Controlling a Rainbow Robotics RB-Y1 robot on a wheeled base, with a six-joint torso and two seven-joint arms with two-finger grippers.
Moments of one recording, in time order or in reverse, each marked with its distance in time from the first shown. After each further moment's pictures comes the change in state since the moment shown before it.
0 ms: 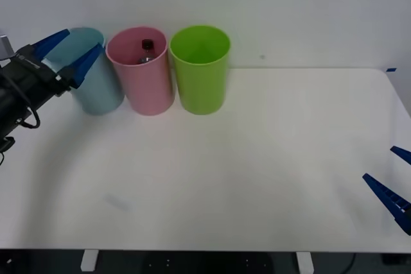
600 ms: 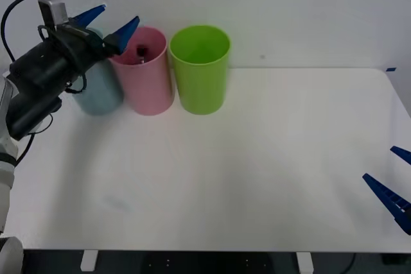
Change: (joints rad) right arm 0.000 0.000 0.000 0.000 0.000 0.000 0.000; left arm -0.283 -0.097 -0.089 0.199 -0.179 0.124 0.007
